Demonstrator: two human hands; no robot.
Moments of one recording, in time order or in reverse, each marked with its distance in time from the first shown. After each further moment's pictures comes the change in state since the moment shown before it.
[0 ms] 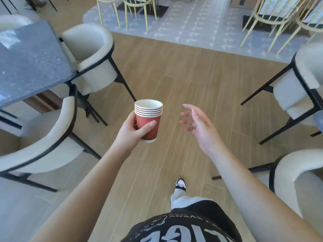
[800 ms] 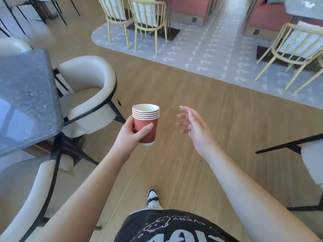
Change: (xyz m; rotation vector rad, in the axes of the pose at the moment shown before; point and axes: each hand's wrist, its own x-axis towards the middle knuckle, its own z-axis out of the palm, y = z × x) left_hand 0.410 0.069 -0.062 -0.053 0.084 0.025; right_hand 0.441 -0.072 0.015 -0.024 -0.073 -0.012
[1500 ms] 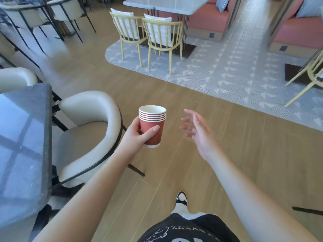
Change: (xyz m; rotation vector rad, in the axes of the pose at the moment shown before) left_hand 0.354 0.063 -0.047 0.021 0.016 0.042; right_hand 0.372 -0.040 0.010 0.022 -0.043 -0.008
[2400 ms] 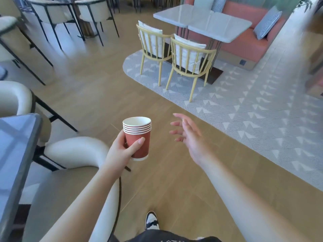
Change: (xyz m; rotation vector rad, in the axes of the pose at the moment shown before) left_hand 0.397 0.014 -0.167 -0.078 0.280 -0.025; right_hand 0.473 -0.067 0.115 -0.114 -0.253 -0.014
